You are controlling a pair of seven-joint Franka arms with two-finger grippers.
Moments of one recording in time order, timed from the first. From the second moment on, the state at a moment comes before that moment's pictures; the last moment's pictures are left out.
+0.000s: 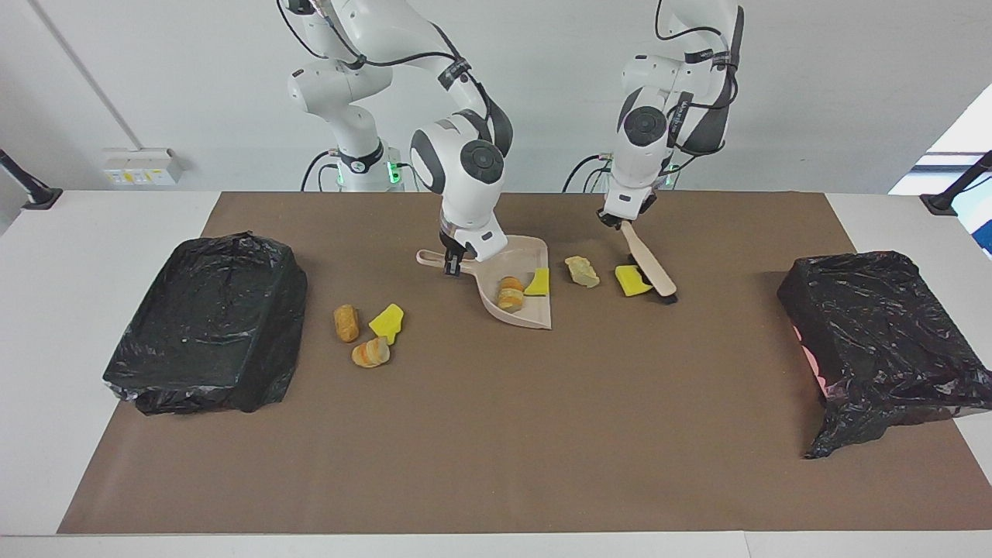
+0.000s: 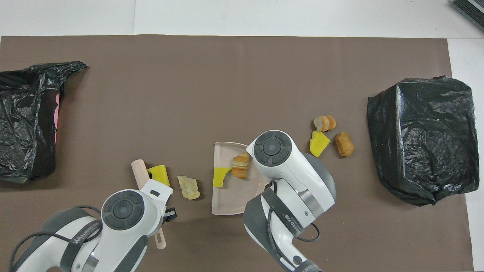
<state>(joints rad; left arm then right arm) -0.52 -0.25 -0.04 -2.56 -0.03 2.08 -0.81 0.56 0.20 0.02 -1.96 -0.10 1.89 -0.86</state>
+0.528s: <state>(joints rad) -0.72 -0.12 -0.05 -2.46 -0.24 2.28 -0.65 0.56 0.20 0.02 -1.96 -0.10 1.88 -0.86</state>
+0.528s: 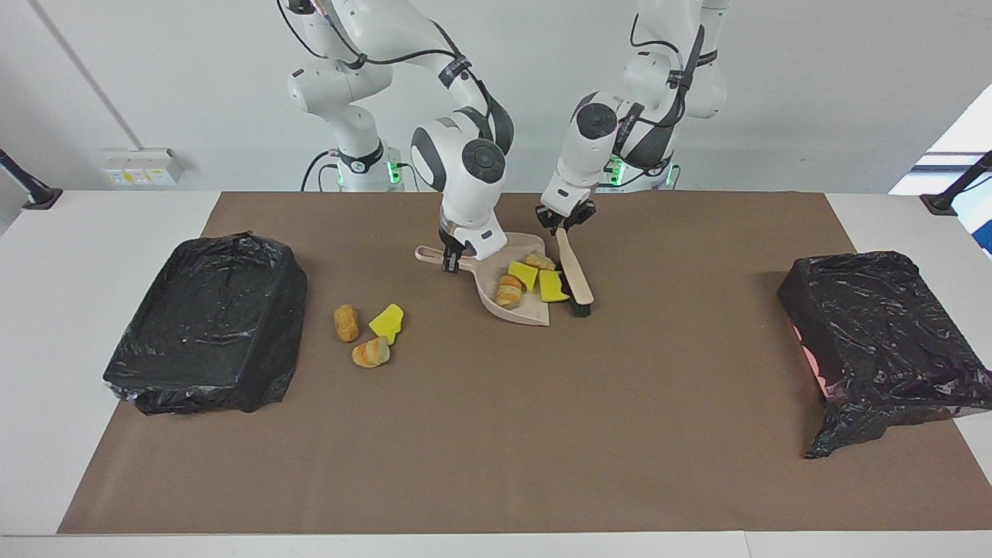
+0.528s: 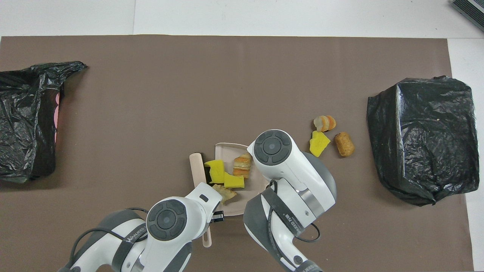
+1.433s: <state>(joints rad) -0.72 -0.10 -0.03 -2.36 -0.15 2.08 -0.68 0.43 0.19 0.01 -1.92 -0.08 1.91 -0.79</state>
